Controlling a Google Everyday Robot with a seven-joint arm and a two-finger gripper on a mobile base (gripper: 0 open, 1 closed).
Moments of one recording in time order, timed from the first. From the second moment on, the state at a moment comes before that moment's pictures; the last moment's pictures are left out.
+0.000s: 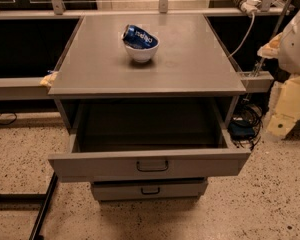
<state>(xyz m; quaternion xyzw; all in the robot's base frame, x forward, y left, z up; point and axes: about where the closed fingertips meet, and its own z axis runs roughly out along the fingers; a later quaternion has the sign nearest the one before) 0.438 -0.217 0.976 -0.60 0.78 -0.03 0.16</state>
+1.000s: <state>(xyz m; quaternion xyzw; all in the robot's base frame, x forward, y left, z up) 0.440 -0.218 0.958 -0.60 0.78 -0.03 0.17</state>
